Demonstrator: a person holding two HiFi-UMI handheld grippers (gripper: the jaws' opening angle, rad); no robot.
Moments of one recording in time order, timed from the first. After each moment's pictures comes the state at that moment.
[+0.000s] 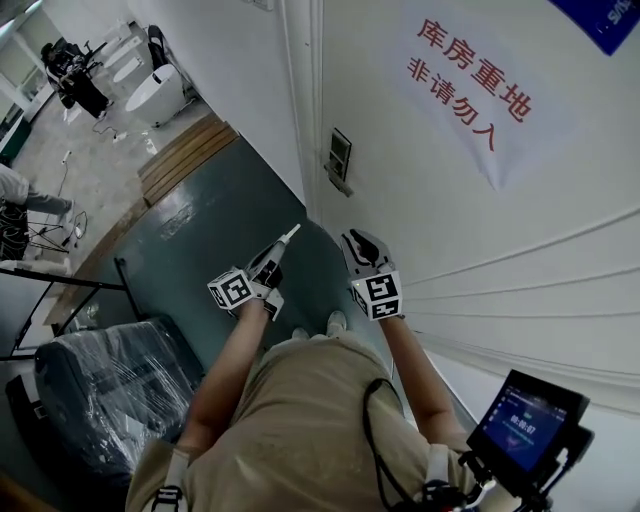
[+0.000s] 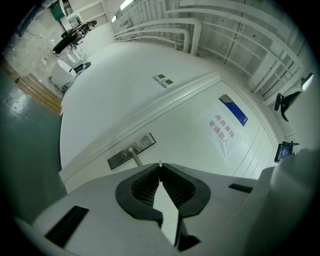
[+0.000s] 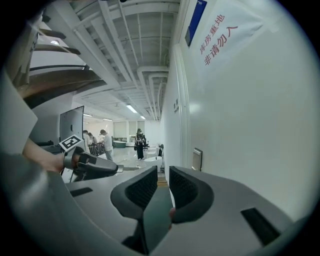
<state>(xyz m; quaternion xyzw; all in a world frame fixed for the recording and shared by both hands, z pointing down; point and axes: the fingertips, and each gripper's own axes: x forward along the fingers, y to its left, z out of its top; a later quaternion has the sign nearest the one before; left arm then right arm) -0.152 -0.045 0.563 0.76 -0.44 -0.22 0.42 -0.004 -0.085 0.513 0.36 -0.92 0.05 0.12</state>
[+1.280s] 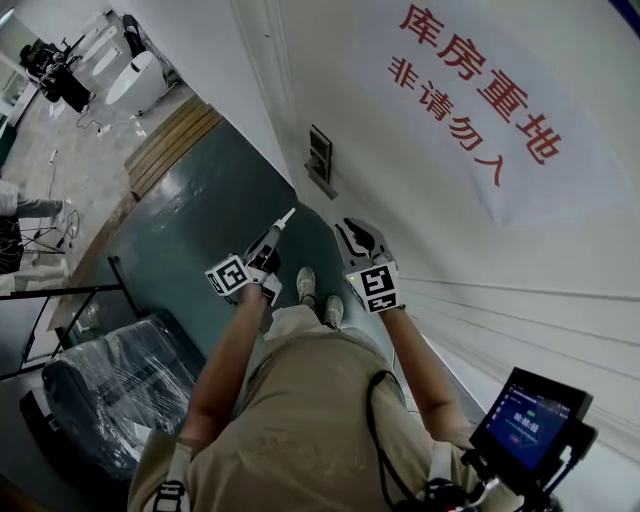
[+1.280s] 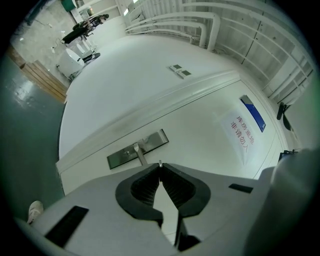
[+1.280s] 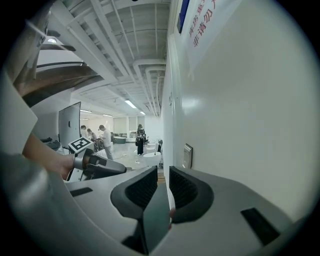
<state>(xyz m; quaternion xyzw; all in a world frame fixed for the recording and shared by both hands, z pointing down) -0.134 -0.136 0.602 0.73 -0.43 -0.23 0.47 0.012 -0.155 0.534 0.35 -0.92 0.06 0.15</state>
